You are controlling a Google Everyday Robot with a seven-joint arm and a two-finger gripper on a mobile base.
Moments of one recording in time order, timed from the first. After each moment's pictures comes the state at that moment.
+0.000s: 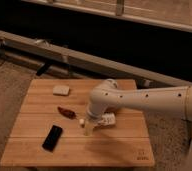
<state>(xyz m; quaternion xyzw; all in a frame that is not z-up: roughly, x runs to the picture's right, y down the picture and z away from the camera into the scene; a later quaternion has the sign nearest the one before) -0.033 0.181 0.755 -0.34 -0.11 0.12 0.93</state>
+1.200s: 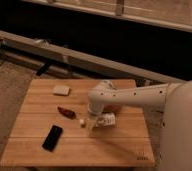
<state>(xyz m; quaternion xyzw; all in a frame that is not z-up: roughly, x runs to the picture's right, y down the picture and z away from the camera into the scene) -0.022 0.180 0.827 -0.33 -0.08 0.11 0.93</state>
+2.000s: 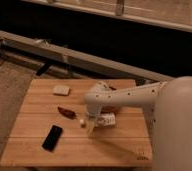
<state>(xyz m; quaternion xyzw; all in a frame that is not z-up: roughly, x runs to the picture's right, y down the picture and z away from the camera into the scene) -0.025 0.198 0.834 -0.34 -0.05 0.07 0.94</state>
